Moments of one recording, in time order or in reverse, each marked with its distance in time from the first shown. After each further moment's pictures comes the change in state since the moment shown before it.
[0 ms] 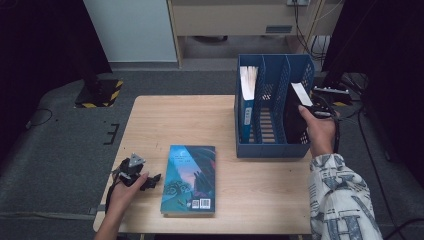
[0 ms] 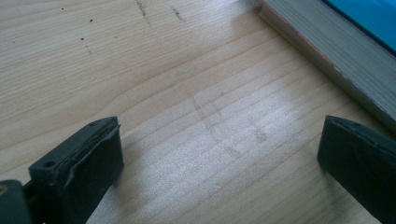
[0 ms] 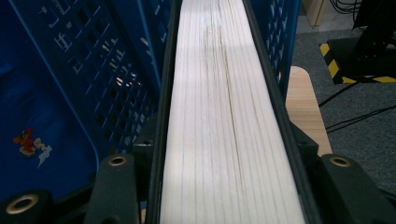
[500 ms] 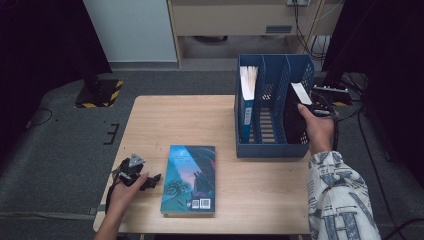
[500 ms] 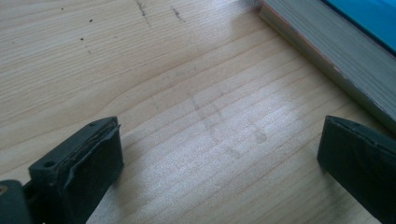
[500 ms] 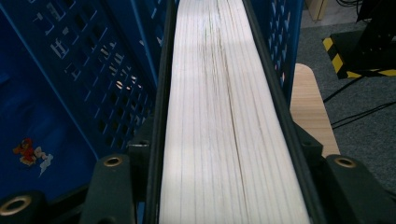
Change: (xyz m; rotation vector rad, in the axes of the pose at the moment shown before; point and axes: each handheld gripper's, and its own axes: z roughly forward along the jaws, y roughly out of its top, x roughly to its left) left arm 0.000 0.000 0.000 0.000 -0.001 0.000; right arm -0.001 0.002 0.006 0.010 0.007 0.038
